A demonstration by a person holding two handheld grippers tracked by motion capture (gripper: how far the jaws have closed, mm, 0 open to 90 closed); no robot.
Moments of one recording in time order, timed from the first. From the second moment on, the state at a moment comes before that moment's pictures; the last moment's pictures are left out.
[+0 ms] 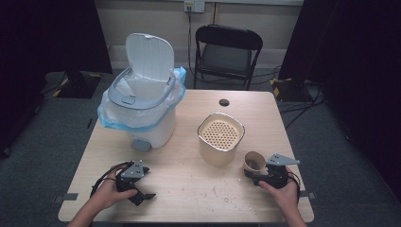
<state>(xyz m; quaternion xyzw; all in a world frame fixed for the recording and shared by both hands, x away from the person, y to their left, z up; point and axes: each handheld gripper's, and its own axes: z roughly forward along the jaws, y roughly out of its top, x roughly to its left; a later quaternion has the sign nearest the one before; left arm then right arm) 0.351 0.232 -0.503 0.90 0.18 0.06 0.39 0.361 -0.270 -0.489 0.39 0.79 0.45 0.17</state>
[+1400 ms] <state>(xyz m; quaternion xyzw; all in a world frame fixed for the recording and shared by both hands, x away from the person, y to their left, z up) 0.351 0.233 -0.503 0.90 0.18 0.06 0.39 0.361 -0.277 -0.473 0.38 0.78 0.45 0.19</state>
